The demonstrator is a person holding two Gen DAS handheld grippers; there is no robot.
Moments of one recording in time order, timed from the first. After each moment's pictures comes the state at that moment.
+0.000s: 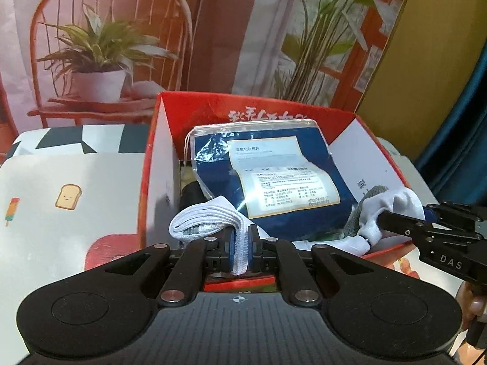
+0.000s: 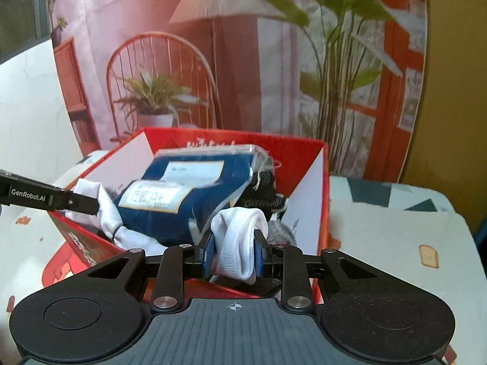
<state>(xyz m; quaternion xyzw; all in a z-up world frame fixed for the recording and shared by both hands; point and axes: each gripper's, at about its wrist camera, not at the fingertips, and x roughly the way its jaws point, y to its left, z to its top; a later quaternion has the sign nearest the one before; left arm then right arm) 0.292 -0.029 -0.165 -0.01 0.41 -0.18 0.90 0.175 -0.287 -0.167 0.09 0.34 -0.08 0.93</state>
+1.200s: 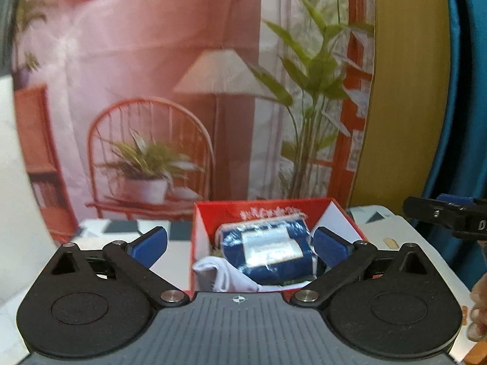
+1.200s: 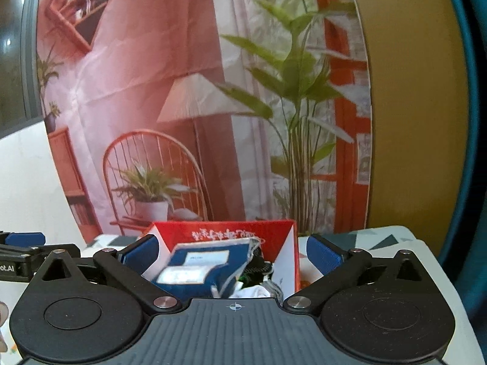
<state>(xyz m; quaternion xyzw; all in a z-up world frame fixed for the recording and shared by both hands) 0.155 -0.028 -0.050 0.03 0.20 -0.11 0.97 0.085 -0.267 -0.048 0.14 0.18 -0.14 0.96</state>
